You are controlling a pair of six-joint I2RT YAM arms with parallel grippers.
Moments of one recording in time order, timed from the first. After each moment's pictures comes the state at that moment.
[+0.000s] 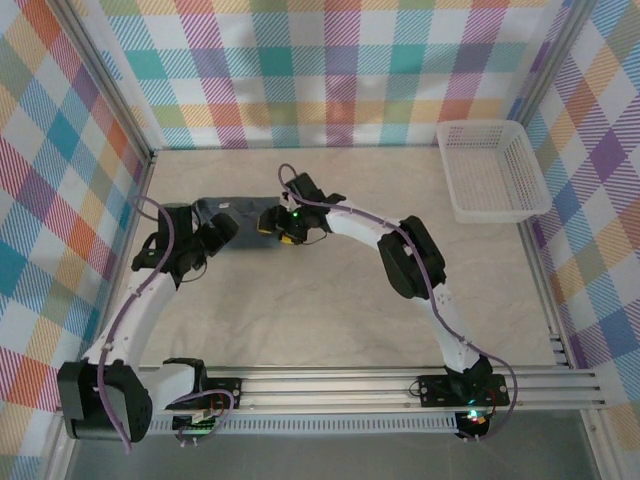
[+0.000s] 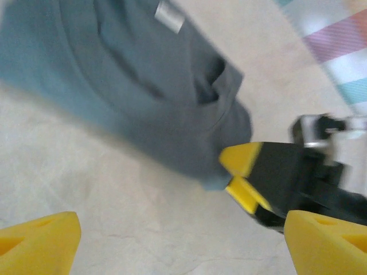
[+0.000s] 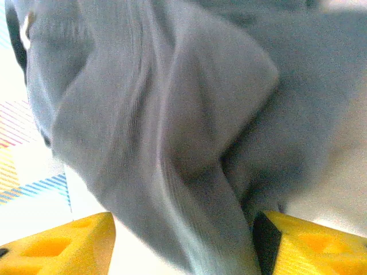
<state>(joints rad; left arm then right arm) -0.04 1.13 0.82 -0.50 0.15 -0.77 0.73 2.36 1.89 -0.36 -0.49 0.91</state>
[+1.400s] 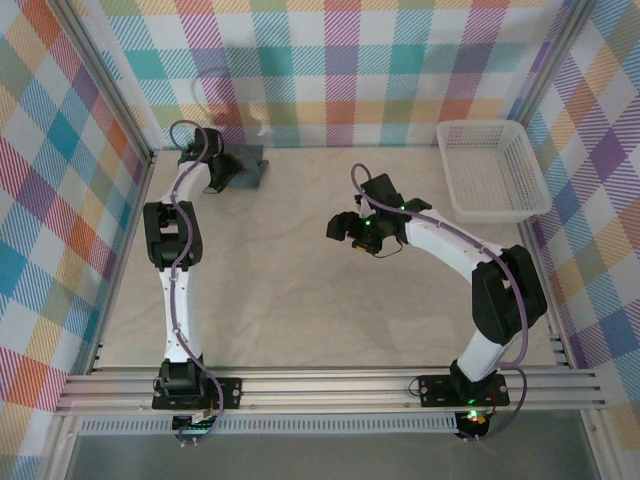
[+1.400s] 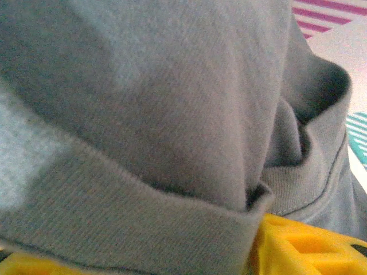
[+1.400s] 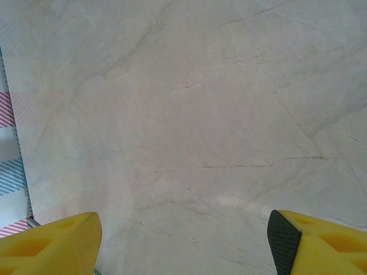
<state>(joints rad) 0.03 2.50 2.19 -0.59 0.10 -0.79 0.55 1.69 1.26 -0.56 -0.38 0.72</state>
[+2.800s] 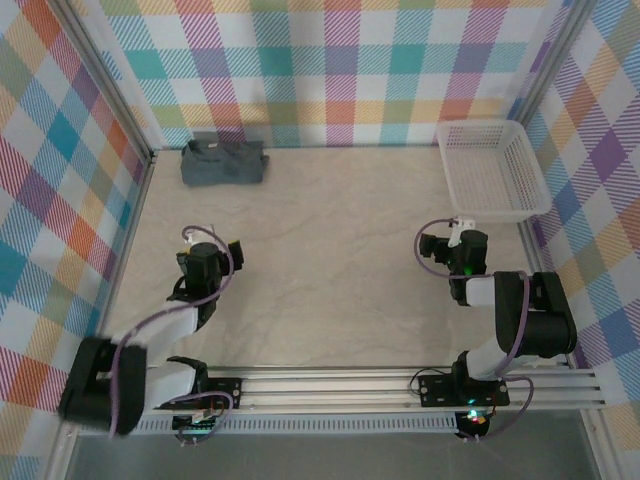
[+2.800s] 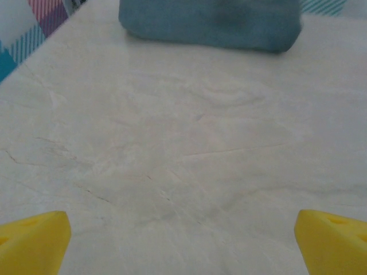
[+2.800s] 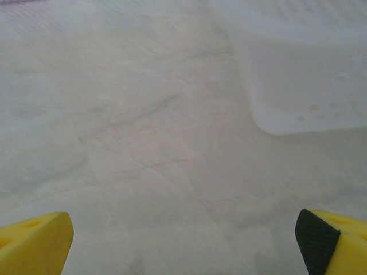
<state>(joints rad) -0.18 1.22 0.35 0.38 -0.36 -0.20 -0.01 1.53 0.39 0.68 -0.04 0.07</state>
